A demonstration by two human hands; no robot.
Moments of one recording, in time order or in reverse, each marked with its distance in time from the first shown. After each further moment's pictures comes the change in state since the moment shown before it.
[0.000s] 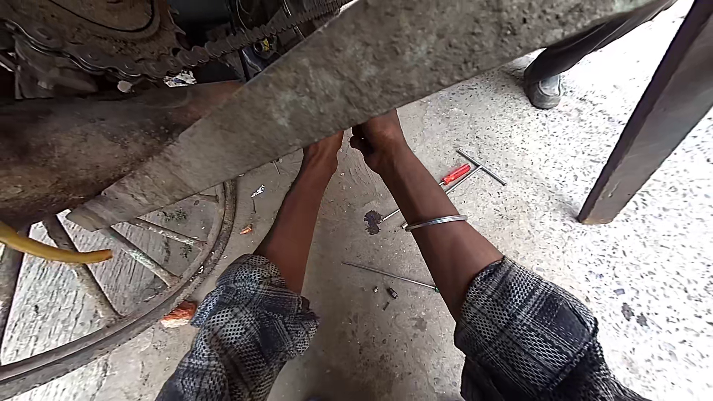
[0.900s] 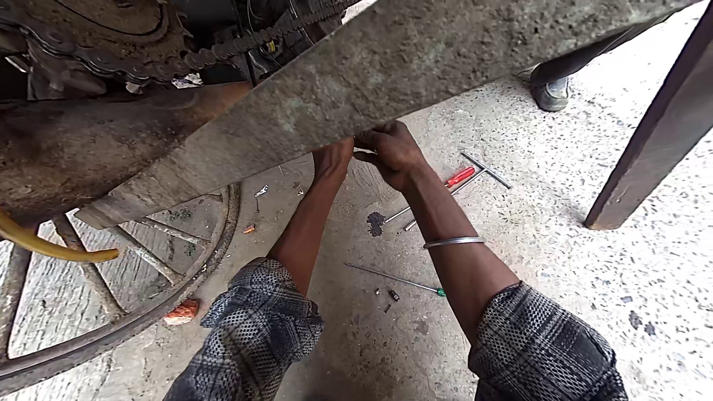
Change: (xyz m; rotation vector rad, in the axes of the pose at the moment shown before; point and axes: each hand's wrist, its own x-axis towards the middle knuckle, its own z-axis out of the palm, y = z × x) left_hand -0.007 -0.014 0.009 0.167 0.093 0.108; right_hand -0.014 0.012 -0.034 -0.044 -0.248 -0.022
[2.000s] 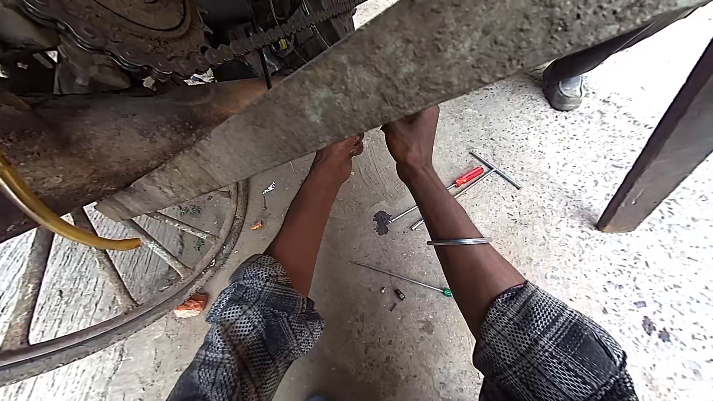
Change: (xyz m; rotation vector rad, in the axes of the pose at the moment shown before) left_hand 0.004 0.004 -0.012 -0.571 -0.276 -0.234; right_hand 0.010 0.000 0.005 -0.304 0.325 -0.588
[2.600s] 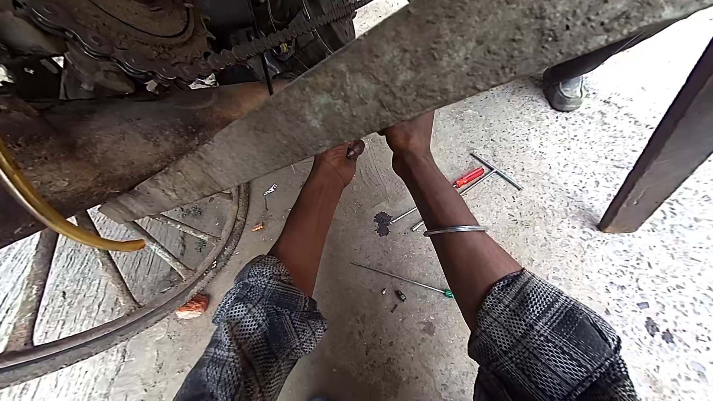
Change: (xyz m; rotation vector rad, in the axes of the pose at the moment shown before) left_hand -0.003 -0.007 -0.005 -0.316 0.003 0.004; right_hand 0.008 0.000 0.007 0.111 0.030 0.210
